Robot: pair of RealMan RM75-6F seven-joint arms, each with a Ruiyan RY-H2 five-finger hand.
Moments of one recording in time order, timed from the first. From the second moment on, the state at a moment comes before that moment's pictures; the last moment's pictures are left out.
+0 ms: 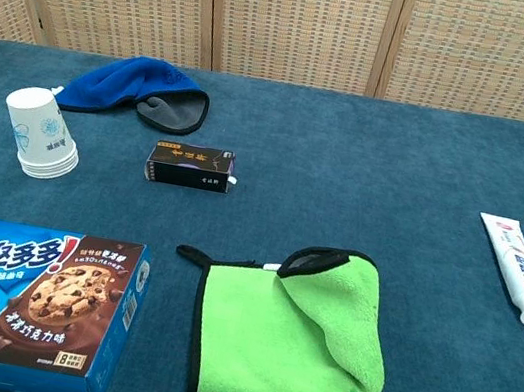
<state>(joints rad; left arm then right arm) -0.17 -1.10 -0.08 -1.60 1.53 1.45 0.09 0.06 -1.12 0.05 -1.71 -1.66 1.57 -0.22</state>
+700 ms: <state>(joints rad) -0.59 -1.45 -0.11 -0.89 1.59 1.03 -0.23 0.11 -1.17 0.08 -1.63 -1.53 1.46 -0.22</state>
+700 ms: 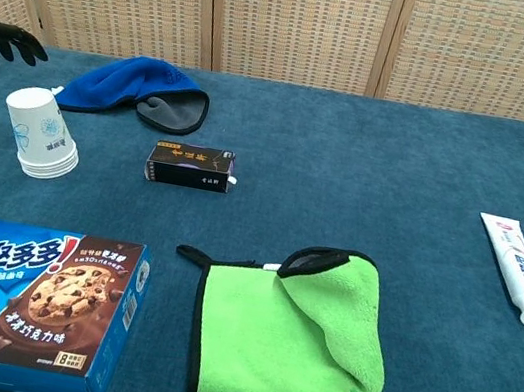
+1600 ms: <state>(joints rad) -0.69 -1.59 -0.07 -0.69 1.56 1.00 -0.36 0.12 -1.17 0.09 -1.61 -1.47 1.43 -0.20</state>
